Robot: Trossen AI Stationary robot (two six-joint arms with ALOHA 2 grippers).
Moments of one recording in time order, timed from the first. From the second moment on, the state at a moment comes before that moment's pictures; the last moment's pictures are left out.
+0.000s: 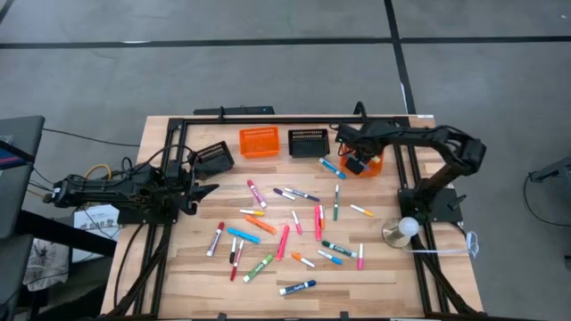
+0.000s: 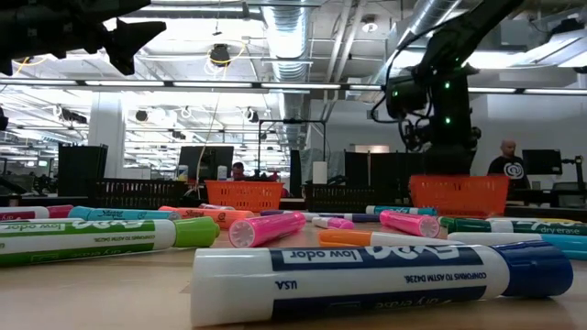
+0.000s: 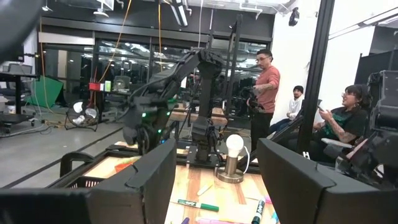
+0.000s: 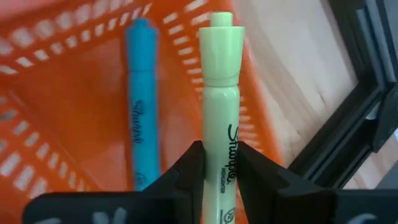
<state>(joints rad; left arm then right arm) -0.01 0.22 0.11 0.36 -0.05 -0.06 -0.55 1.57 0.92 -0.93 0.39 0.12</state>
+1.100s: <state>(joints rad) -0.01 0.22 0.11 0.37 -0.05 -0.06 -0.54 1.60 0.92 -0.90 0.33 0.12</state>
